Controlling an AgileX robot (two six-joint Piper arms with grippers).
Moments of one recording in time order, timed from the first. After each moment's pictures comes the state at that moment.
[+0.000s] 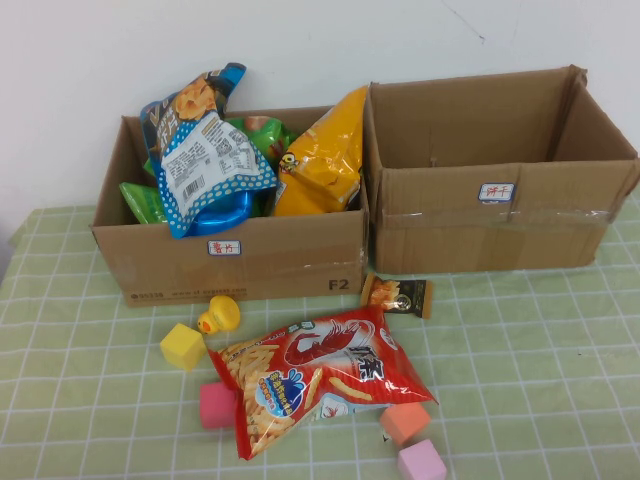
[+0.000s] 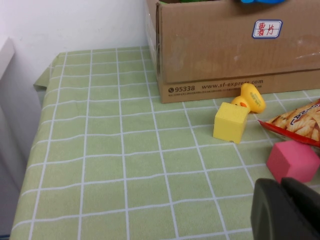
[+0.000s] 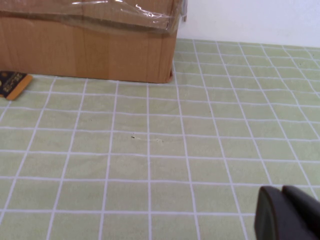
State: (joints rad) right arm 0.00 -0.01 0.02 -0.07 0.43 -0.04; left arm -0.06 -0.01 0.02 -0.08 0.36 -0.01
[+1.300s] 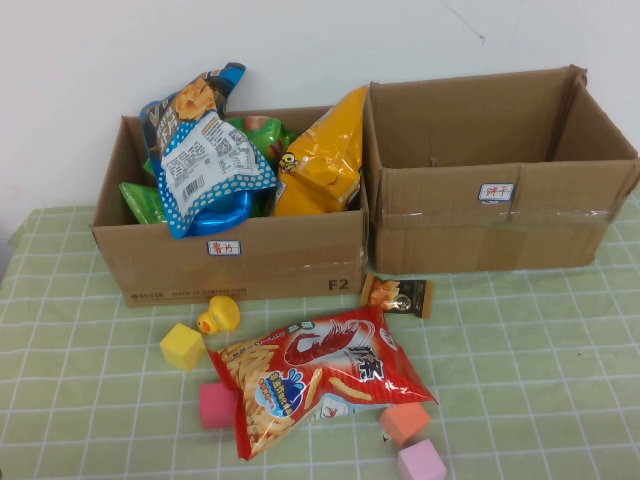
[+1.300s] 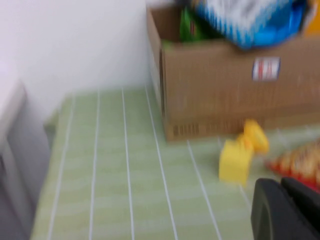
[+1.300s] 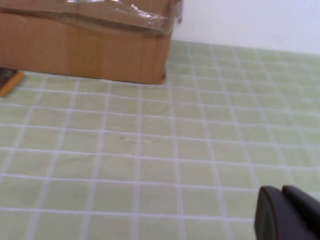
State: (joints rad) right arm 0.00 -0.01 0.02 -0.10 0.42 -0.04; left arm -0.06 -0.01 0.02 -0.08 0.24 0.01
